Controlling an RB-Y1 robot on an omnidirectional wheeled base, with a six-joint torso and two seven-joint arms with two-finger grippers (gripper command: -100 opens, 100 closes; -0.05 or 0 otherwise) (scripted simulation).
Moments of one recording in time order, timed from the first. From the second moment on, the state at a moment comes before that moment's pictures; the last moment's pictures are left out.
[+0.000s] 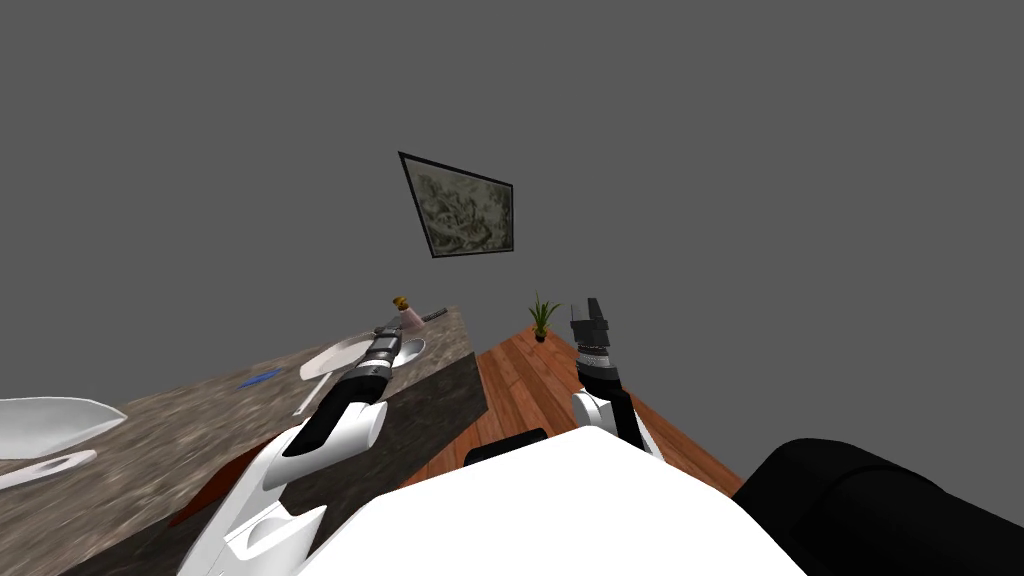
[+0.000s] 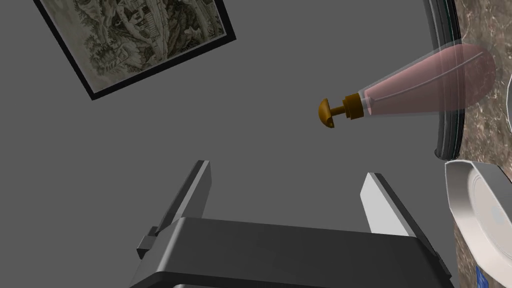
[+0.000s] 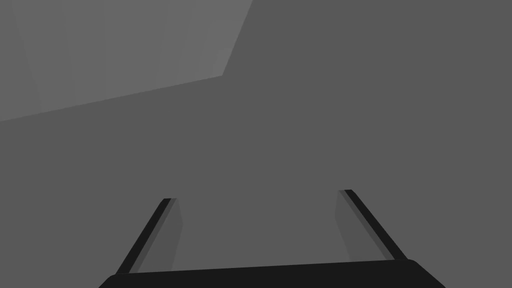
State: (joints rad) left arm 0.23 0.22 0.18 -2.25 -0.07 0.43 -0.09; right arm 0.52 0.05 0.03 -2.29 -0.07 -0.57 0.12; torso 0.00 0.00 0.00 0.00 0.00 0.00
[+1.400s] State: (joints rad) left arm 0.14 0.20 0.22 -2.24 -0.07 0.78 -0.04; right arm 0.52 0.05 0.03 -2.29 -0.07 -0.57 0.12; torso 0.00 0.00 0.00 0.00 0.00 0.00
